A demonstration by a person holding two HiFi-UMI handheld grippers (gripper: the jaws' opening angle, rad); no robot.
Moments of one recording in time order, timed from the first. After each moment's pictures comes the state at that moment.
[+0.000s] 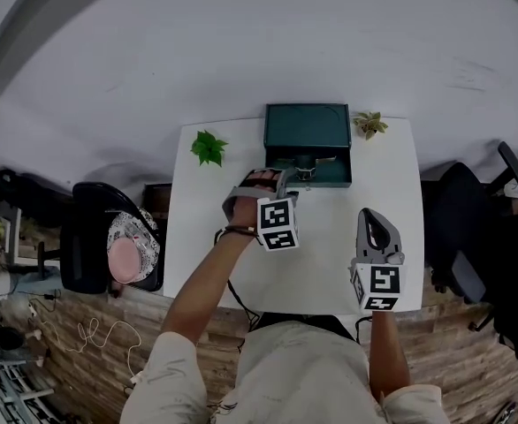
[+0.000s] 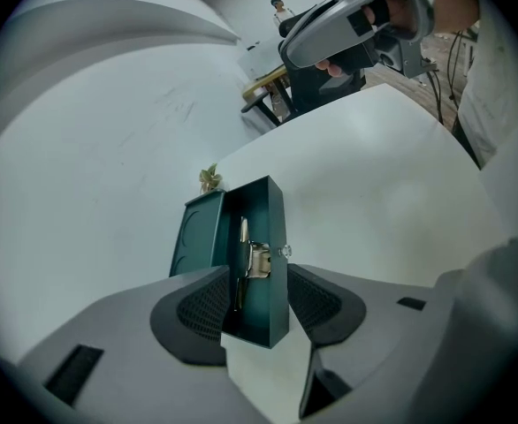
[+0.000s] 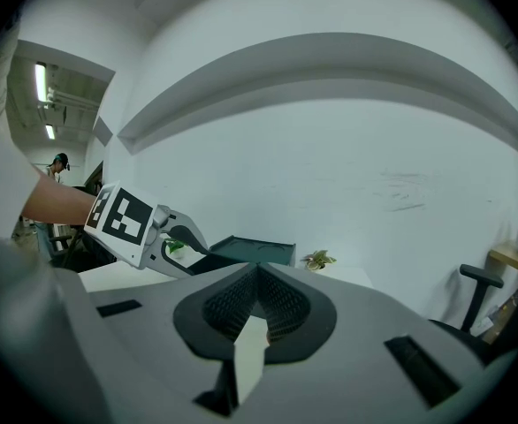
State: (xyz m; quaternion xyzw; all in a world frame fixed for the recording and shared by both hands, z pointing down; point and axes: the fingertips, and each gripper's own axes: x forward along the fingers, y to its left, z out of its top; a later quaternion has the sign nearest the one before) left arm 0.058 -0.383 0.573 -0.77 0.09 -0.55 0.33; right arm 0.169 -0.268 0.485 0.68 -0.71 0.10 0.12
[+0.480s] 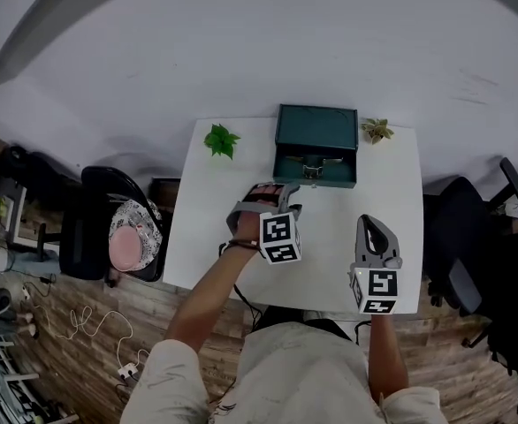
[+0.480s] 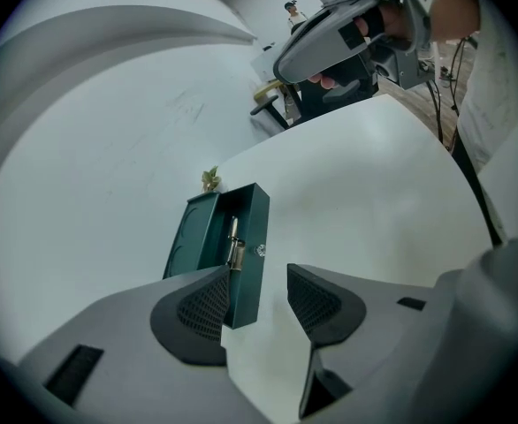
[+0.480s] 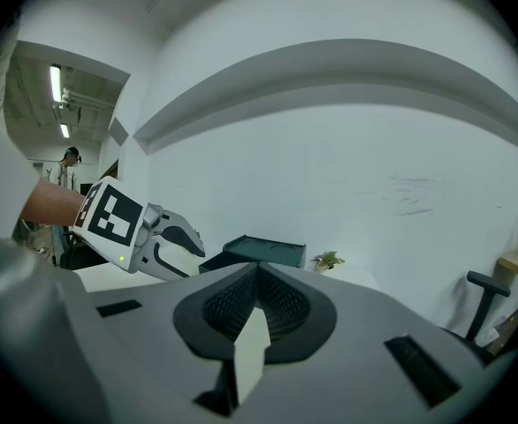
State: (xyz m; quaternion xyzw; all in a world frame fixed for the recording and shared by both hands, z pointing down) left arm 0.036 -0.337 0.572 -0.78 0.13 -0.54 0.30; right arm 0.153 -0.246 0.483 0.66 -0.74 0.08 0.12
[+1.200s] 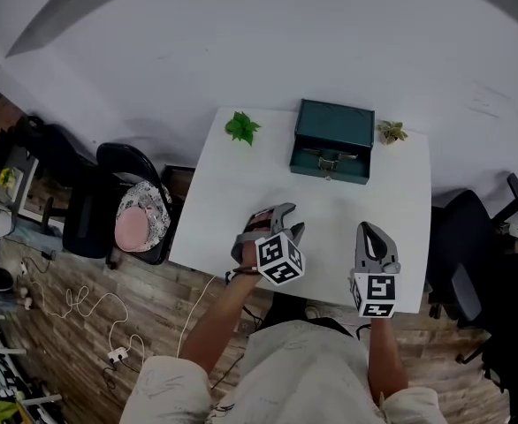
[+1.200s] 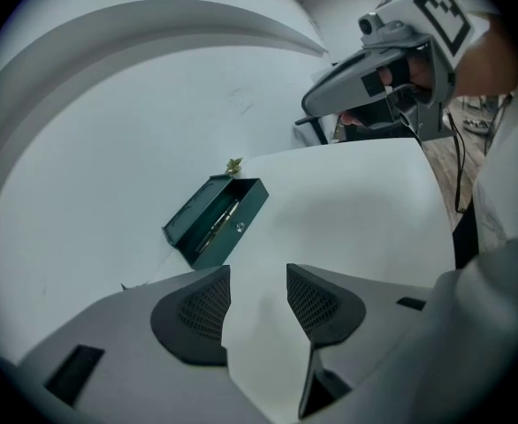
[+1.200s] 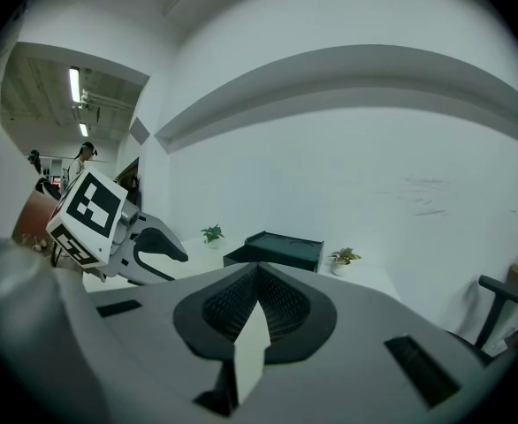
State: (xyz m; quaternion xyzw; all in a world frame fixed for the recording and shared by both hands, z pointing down) left arm -0.014 -0.265 0.581 -0.82 0.27 -0.49 0.15; right arm 0.120 -0.211 0.496 0.62 -0.77 0.06 0.13
